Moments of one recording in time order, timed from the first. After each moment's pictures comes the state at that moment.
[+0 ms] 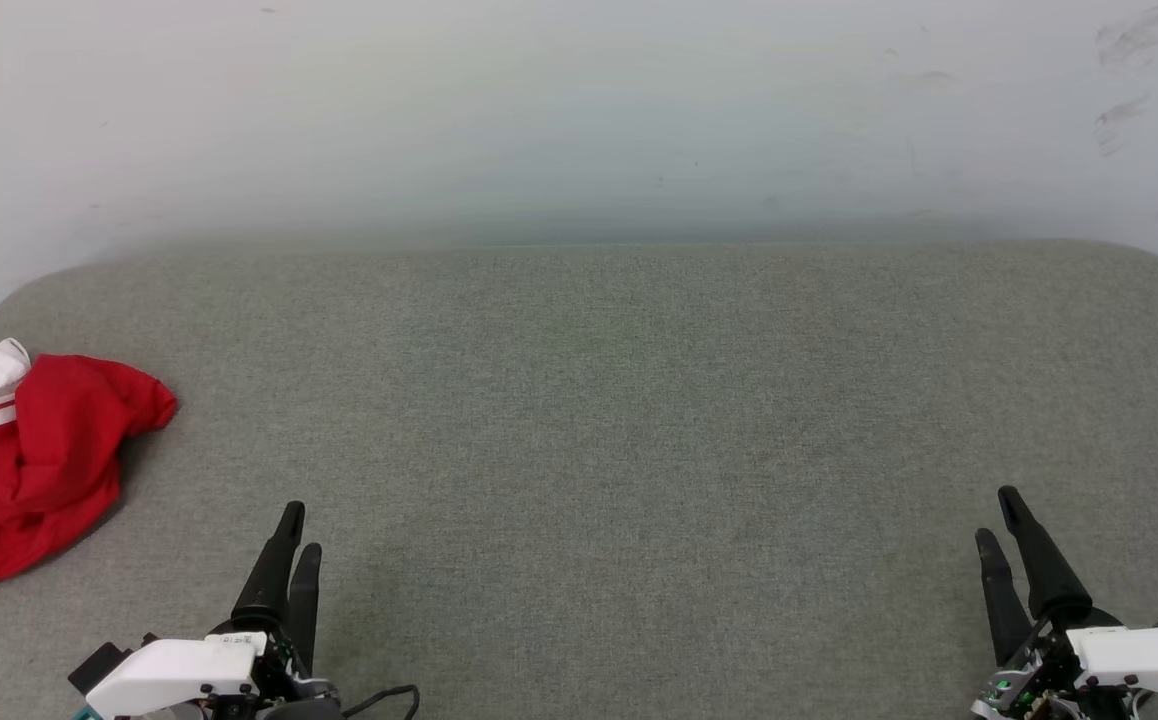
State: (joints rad) left arm -0.06 0.05 0.11 0.29 -1.61 -0.13 0.11; right arm -0.05 -0.05 -0.11 0.29 1.61 0.13 0.11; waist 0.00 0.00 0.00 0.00
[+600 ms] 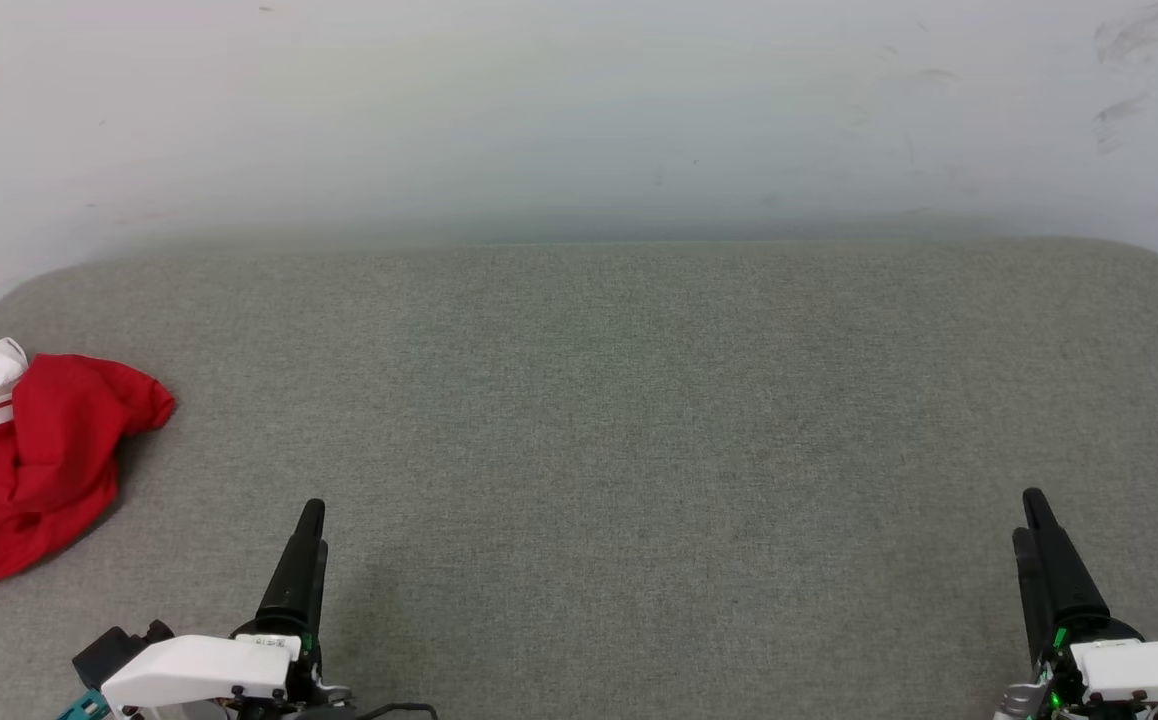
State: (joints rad) left arm -0.03 0.08 0.02 0.24 -1.49 -0.13 0.02; right arm 0.01 -0.07 -0.10 0.19 1.45 0.13 0.03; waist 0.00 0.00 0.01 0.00
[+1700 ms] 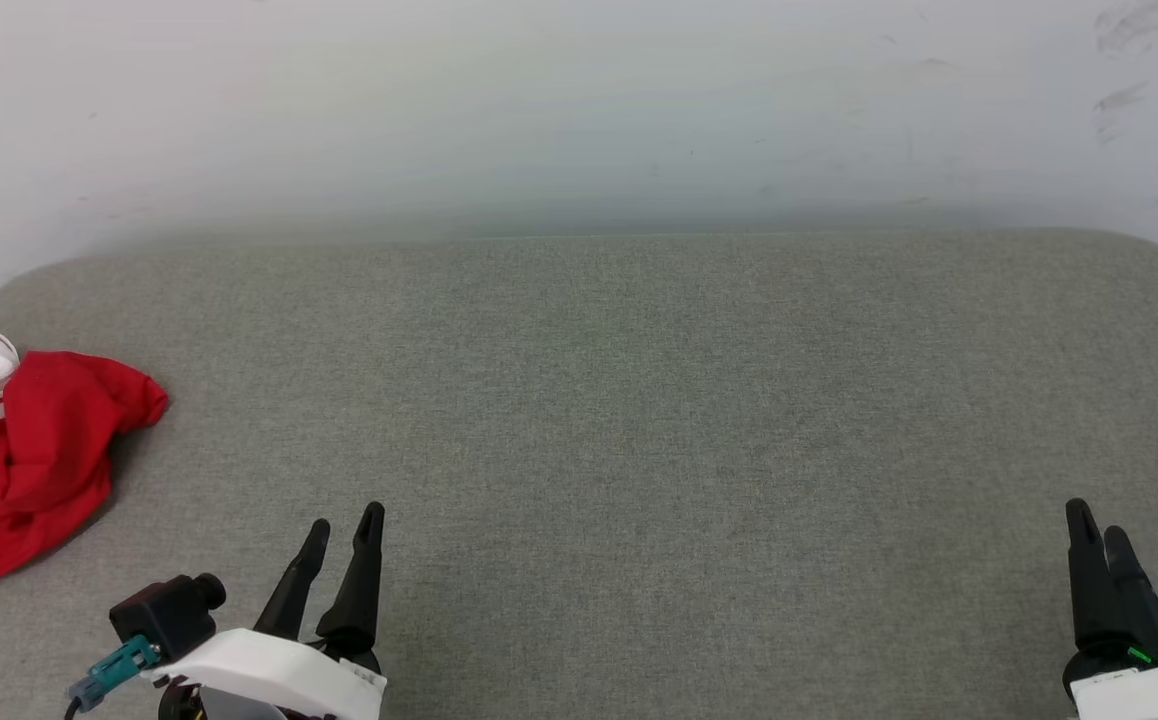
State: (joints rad) left arm 0.00 0.14 -0.09 0.14 -0.76 -0.13 -0.09; right arm 0.09 -0.13 -0.13 0.07 0.88 0.13 -0.09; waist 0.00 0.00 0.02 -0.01
